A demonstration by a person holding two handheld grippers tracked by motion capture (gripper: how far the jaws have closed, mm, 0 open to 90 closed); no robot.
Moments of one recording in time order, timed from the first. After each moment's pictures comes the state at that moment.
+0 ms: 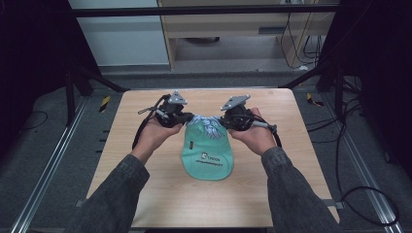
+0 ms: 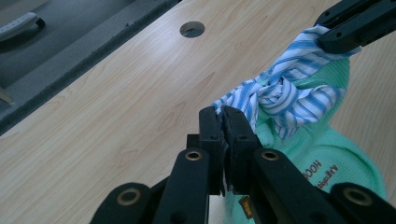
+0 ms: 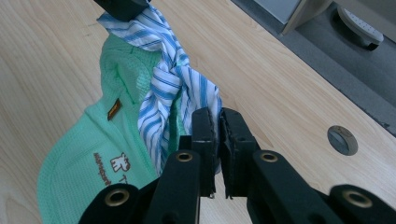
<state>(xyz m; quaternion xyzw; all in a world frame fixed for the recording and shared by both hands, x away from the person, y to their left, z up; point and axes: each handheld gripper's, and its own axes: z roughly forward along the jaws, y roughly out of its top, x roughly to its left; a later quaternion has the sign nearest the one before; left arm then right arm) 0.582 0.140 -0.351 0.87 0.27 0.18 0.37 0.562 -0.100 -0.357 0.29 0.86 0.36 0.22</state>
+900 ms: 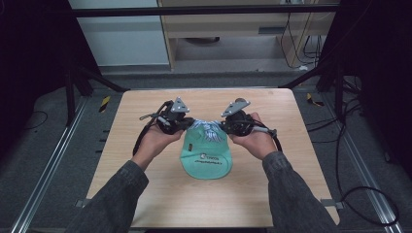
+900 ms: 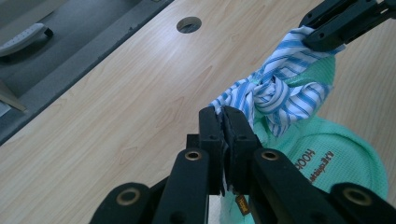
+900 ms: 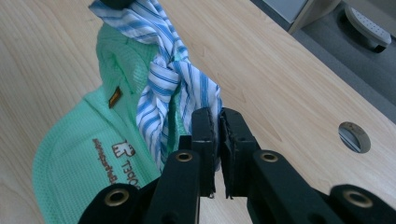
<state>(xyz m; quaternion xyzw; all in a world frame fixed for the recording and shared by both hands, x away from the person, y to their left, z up) 0.567 0.138 -0.362 0.87 0.25 0.20 0.36 0.558 -0.103 -0.376 0.27 0.87 0.36 0.22</state>
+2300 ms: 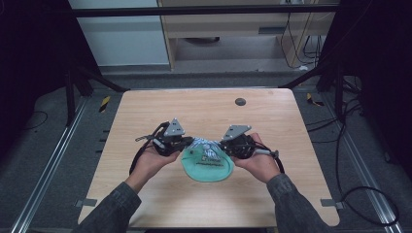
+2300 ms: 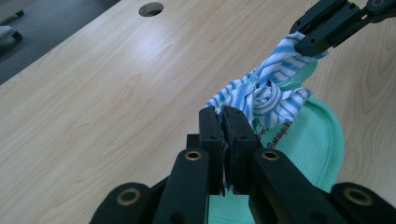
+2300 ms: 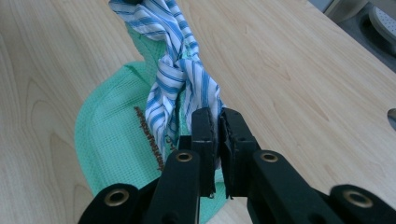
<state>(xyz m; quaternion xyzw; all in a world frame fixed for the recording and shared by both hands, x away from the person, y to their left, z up) 0.521 0.151 -0.400 0.87 0.23 0.17 0.40 0.509 -0.104 -0.411 0.24 0.88 0.36 0.20</state>
